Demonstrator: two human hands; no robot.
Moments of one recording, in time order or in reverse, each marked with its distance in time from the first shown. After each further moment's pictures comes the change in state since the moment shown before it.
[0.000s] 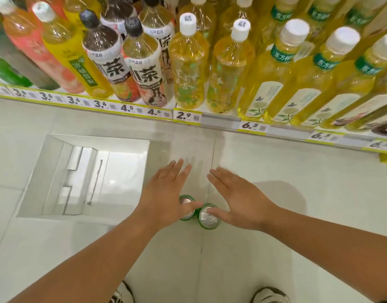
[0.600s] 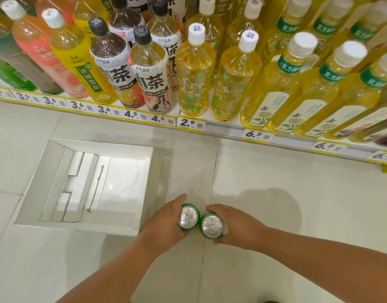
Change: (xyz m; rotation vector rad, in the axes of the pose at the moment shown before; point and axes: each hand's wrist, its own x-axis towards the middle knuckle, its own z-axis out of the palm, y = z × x) left_hand -0.024 -0.013 0.056 -0.429 -0.190 -0.192; right_hand 0.004 -0.001 0.054 0.392 -0.195 0.125
